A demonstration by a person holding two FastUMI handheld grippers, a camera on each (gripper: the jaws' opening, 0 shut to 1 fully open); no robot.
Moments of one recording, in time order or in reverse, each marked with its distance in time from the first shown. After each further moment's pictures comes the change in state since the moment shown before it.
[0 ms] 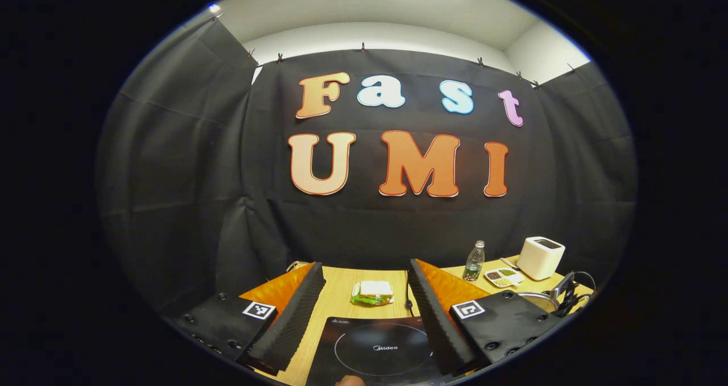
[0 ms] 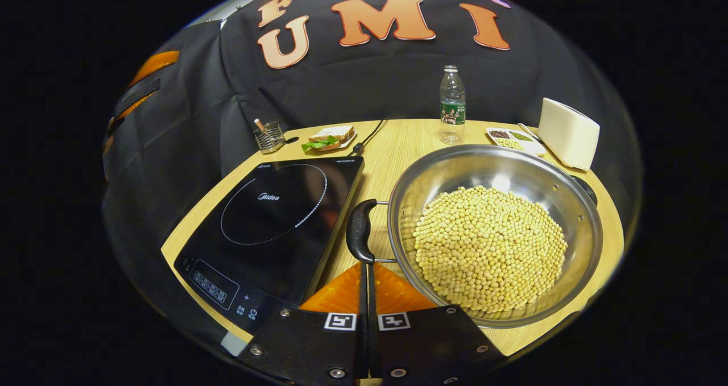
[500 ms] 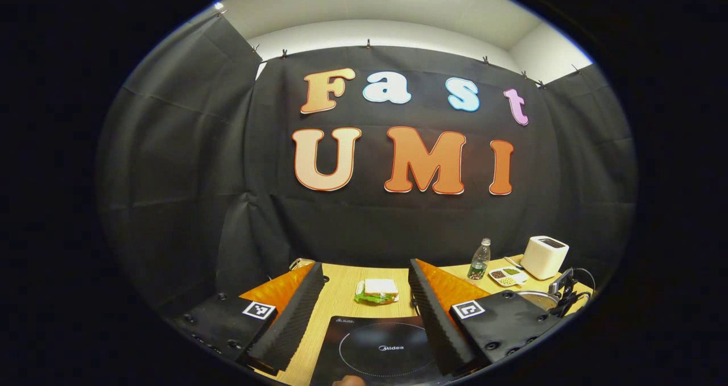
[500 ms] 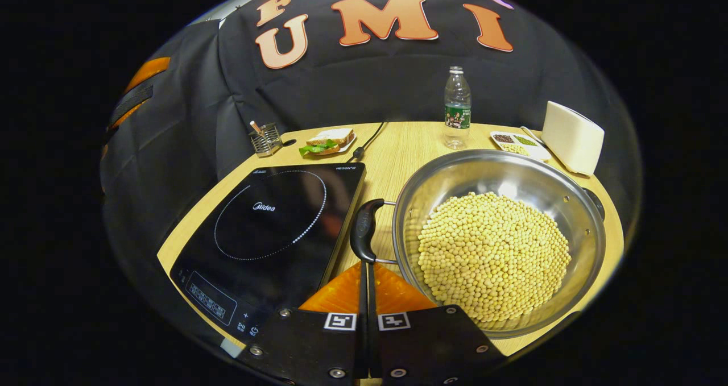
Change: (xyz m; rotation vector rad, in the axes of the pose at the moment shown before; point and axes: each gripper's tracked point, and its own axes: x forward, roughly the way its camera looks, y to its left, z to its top) left arm 0.010 0.015 -0.011 -0.015 0.018 0.012; right arm 0.018 0.008 0.014 0.010 -0.006 -0.004
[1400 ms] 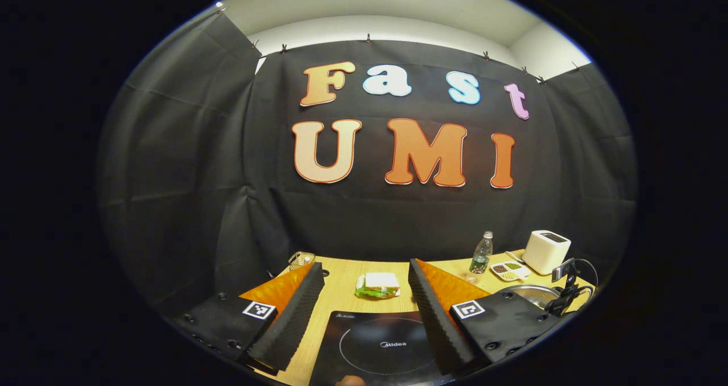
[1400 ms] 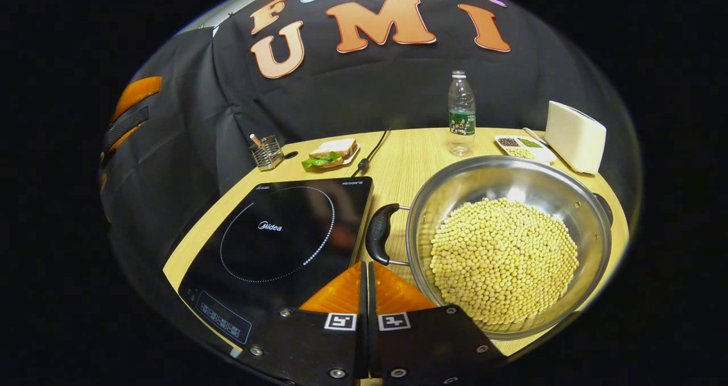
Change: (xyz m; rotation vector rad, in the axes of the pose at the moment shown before) left arm 0.000 -0.007 -0.015 0.006 0.022 -0.009; right arm 0.001 0.011 0.019 0.042 -0.054 0.014
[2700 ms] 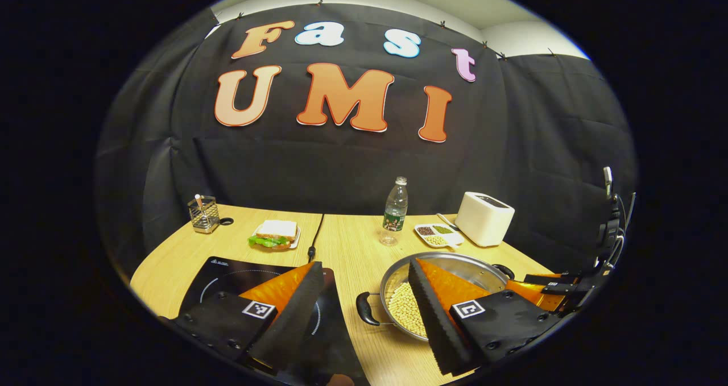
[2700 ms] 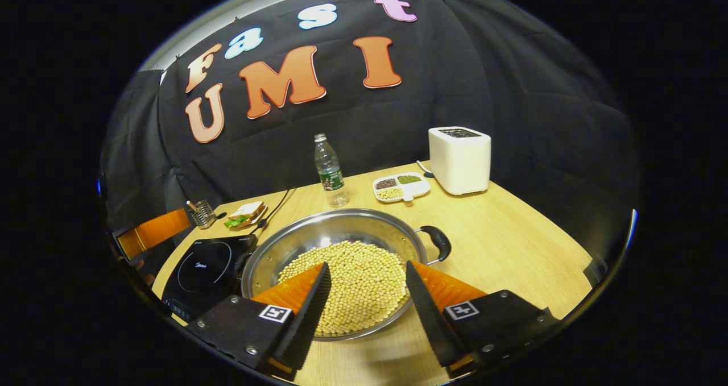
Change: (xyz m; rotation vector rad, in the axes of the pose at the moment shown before) left arm 0.011 -0.212 -0.137 -0.044 0.224 -0.269; right arm -0.104 -0.219 0.036 0.163 -0.238 -0.312
